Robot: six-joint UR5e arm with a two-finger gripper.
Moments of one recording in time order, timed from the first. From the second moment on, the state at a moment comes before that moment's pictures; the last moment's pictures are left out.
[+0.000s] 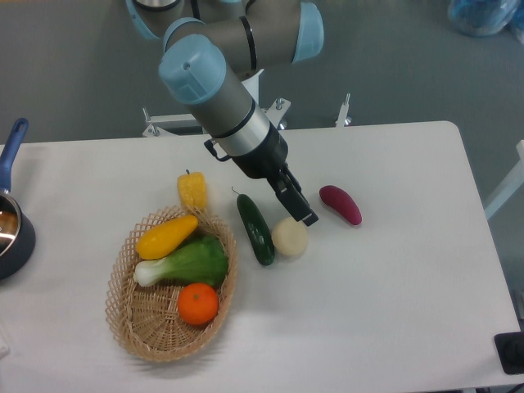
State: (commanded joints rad) arm 2.29 -1.73 -1.76 -0.83 2.02 1.57
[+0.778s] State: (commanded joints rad) arm 2.29 -1.72 -1.77 -0.83 1.72 1.04
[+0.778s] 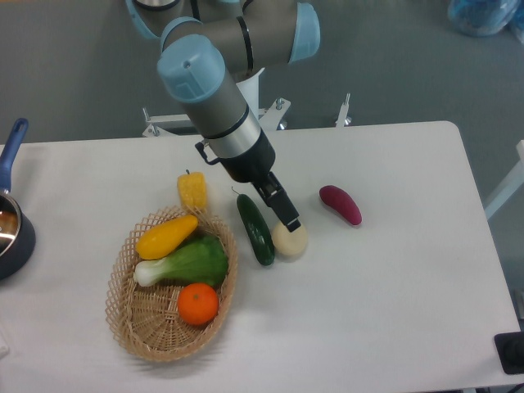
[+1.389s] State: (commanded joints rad) arm 2.24 -1.75 -1.83 -0.85 1.47 0.73
